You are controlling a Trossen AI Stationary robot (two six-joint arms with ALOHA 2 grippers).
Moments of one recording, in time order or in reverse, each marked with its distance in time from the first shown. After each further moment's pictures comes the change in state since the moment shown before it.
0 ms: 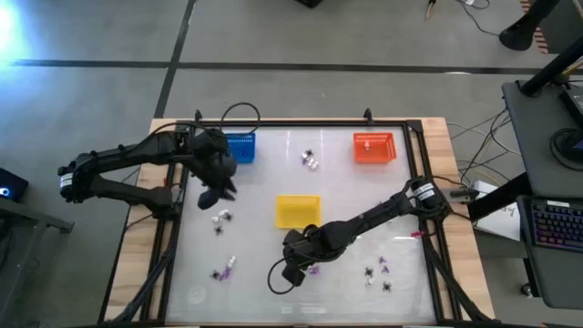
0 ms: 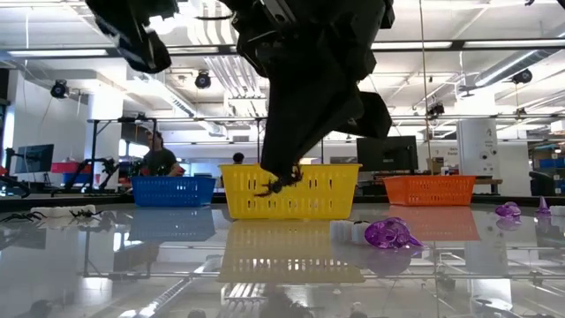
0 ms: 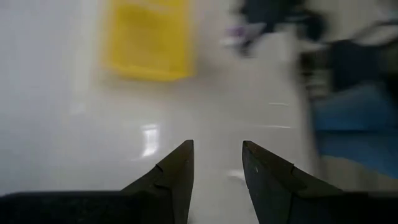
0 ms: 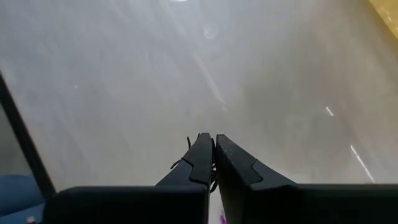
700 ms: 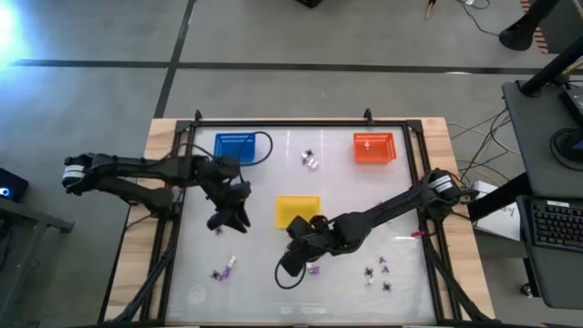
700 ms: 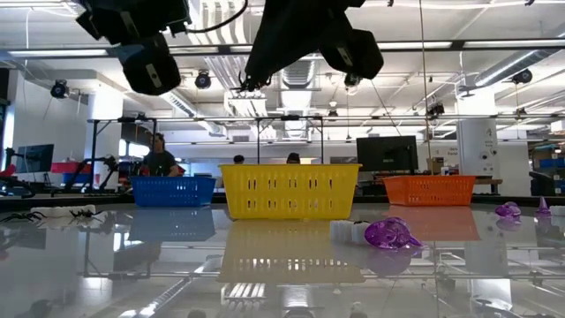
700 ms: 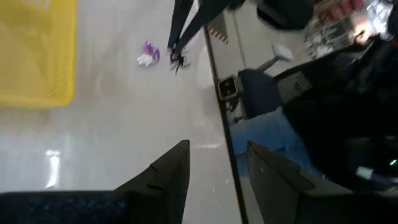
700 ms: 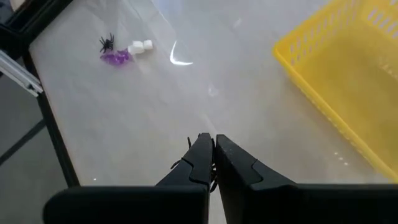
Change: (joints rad) left arm -0.214 0.048 -0.284 0.646 0.182 -0.457; right arm 0.010 -0.142 0.000 0.005 0.221 0.040
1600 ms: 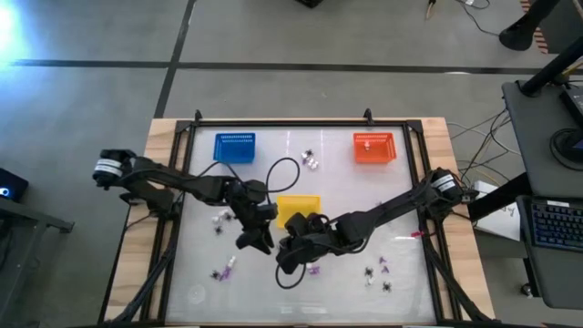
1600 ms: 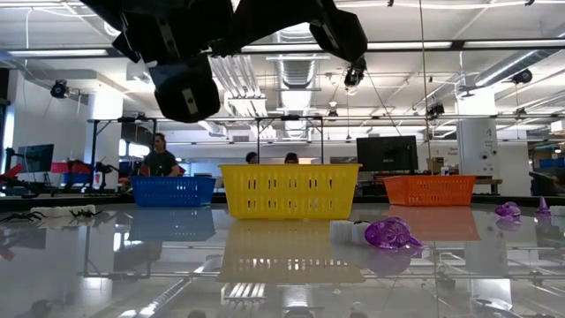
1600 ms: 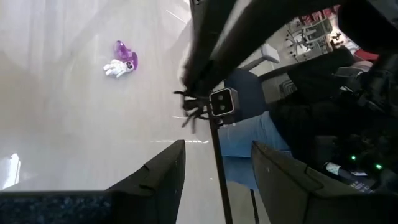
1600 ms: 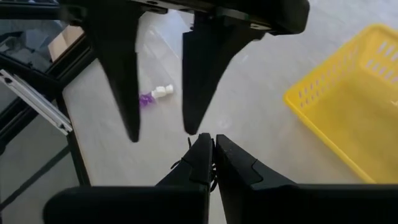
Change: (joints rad) left arm -0.150 0.351 0.045 0.391 -0.023 -0.198; right arm 0.011 -0.021 0.000 0.105 0.113 -0.008
